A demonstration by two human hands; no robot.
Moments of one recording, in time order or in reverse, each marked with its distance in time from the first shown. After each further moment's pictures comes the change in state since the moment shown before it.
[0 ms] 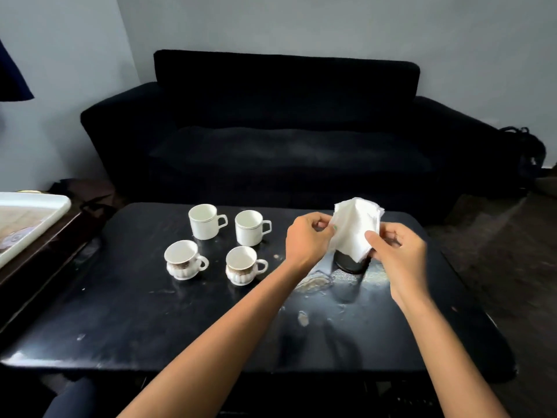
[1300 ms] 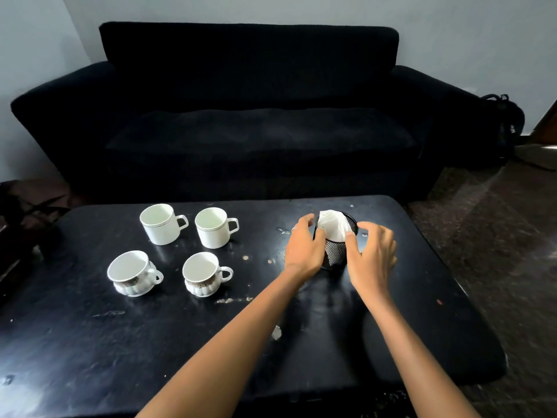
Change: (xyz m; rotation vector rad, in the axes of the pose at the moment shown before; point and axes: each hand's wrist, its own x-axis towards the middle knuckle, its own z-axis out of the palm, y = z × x) left_hand 0.044 -0.051 0.084 0.108 -0.131 -0.121; right_hand 0.048 0.087 0.006 -0.602 0.188 -0.069
